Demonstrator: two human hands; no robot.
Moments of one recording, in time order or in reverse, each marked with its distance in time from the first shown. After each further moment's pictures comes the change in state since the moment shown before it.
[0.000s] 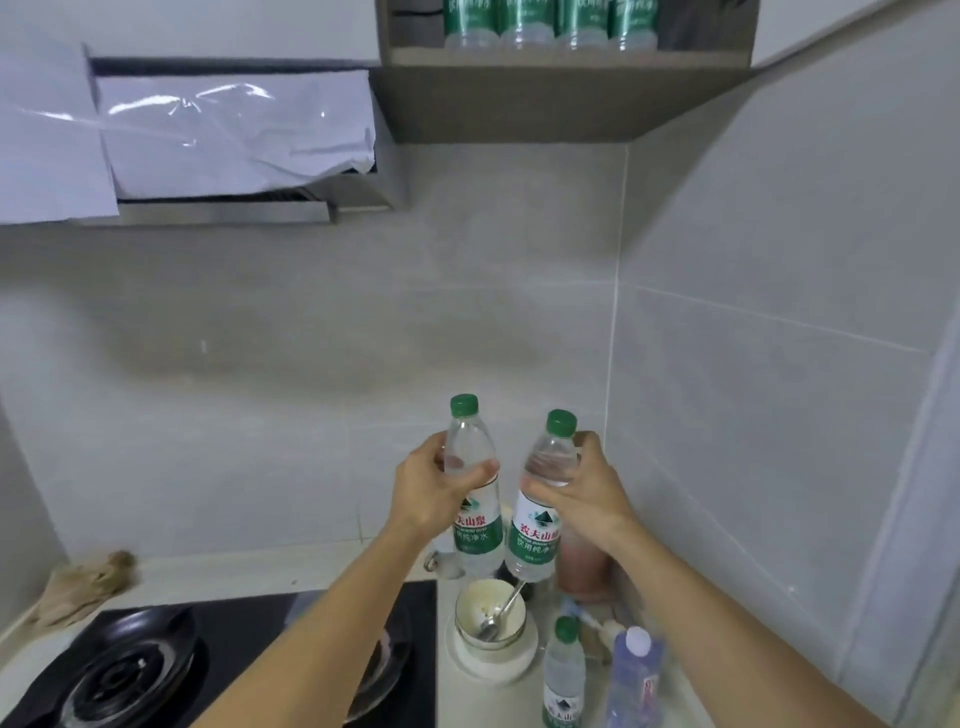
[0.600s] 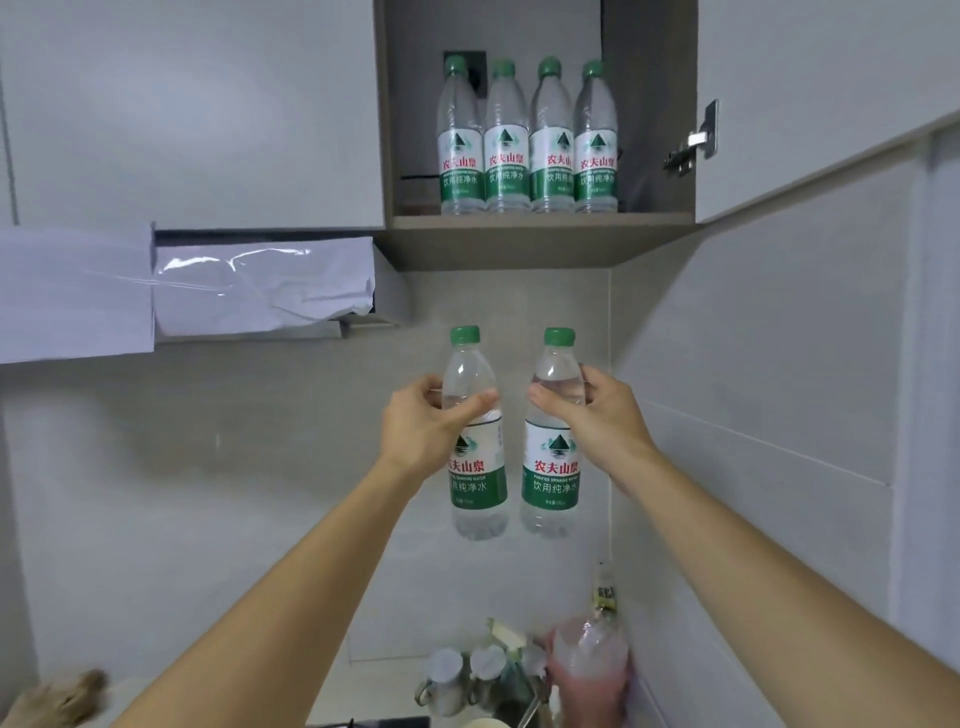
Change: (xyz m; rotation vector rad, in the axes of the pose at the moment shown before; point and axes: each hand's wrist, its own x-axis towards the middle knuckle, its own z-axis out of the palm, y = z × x) left_hand 0.048 0.183 -0.038 -0.145 0.167 0.215; right_hand 0.058 -0.156 -0.092 0.221 0.126 -0.304
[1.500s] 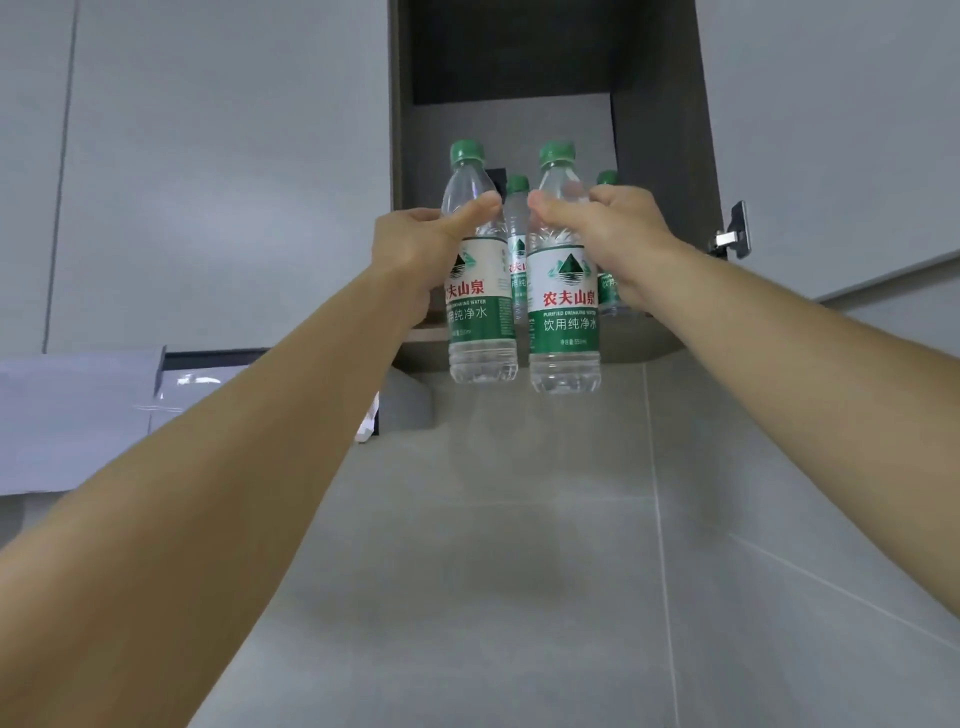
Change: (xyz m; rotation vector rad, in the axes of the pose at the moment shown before) left_hand 0.123 0.226 -0.022 -0.157 0.161 0.223; right_hand 0.144 -0.213 -0.029 0.040 0.036 -0.356
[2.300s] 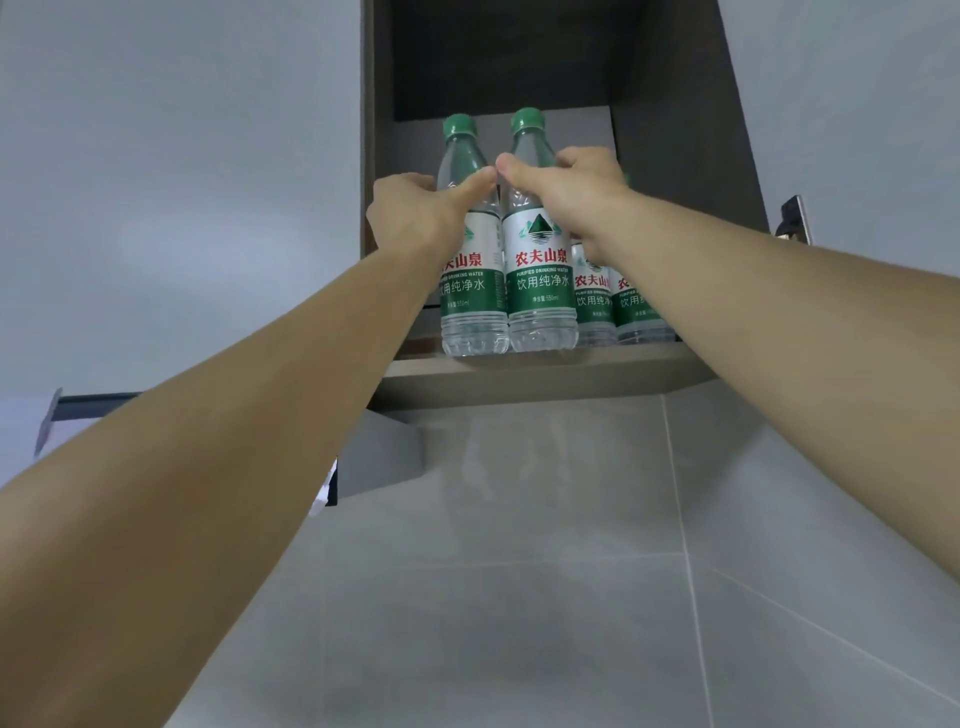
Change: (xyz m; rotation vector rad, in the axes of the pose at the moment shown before) left_hand 0.102 -0.020 0.038 0.045 0.160 0.190; right_hand 0.105 0.014 0.037 -0.074 0.072 -0.050
